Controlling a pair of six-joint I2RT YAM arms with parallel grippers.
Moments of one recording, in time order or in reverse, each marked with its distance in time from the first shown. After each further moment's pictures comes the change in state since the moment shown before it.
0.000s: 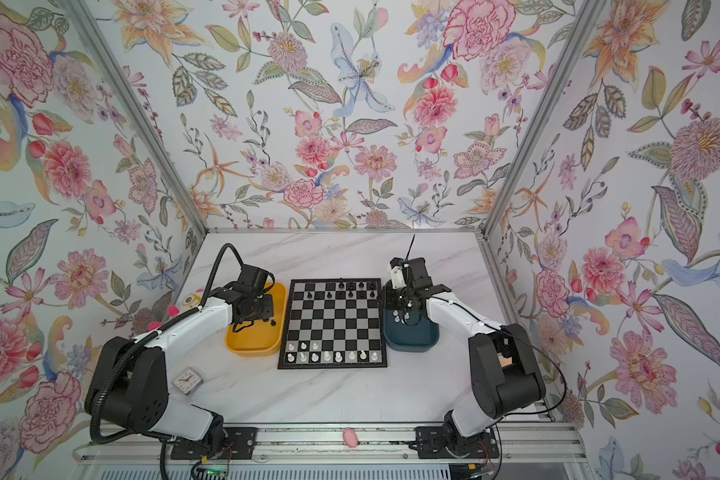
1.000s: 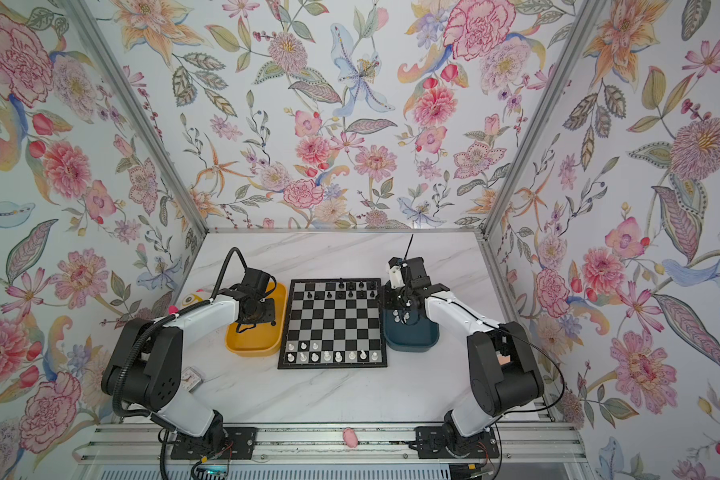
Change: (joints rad) left arm 0.038 0.118 -0.022 0.077 0.037 0.033; right arm 0.006 0.013 0.004 -0.001 0.001 0.000
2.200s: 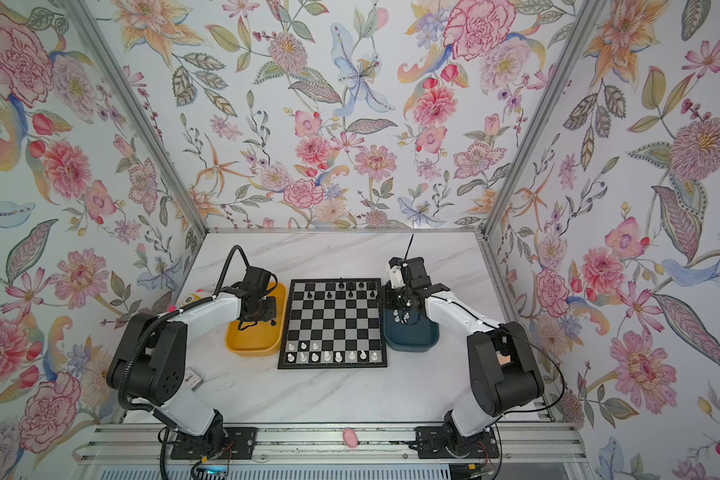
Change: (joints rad) left arm 0.005 0.031 0.024 0.029 0.000 0.022; right arm 0.000 0.000 0.000 0.000 0.000 0.000
